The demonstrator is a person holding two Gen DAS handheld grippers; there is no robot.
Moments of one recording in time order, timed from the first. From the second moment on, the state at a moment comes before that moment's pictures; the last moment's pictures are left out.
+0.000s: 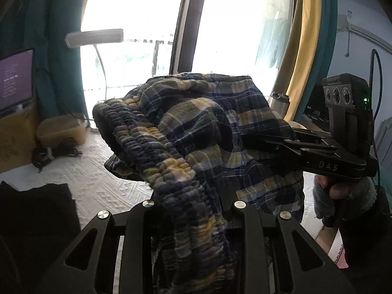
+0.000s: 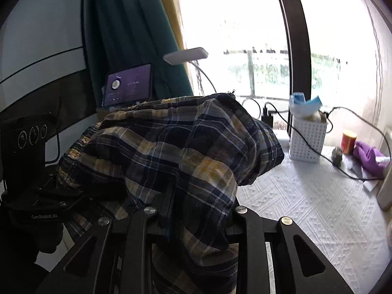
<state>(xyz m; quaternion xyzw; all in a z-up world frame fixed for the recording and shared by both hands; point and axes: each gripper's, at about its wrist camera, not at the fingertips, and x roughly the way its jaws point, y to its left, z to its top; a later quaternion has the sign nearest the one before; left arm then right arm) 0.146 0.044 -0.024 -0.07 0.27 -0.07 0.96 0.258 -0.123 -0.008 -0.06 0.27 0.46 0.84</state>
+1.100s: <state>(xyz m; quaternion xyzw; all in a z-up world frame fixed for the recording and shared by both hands) -0.007 0.149 0.020 -0.06 0.19 0.06 0.98 0.137 0.021 0.041 -0.10 0.20 0.57 0.79</state>
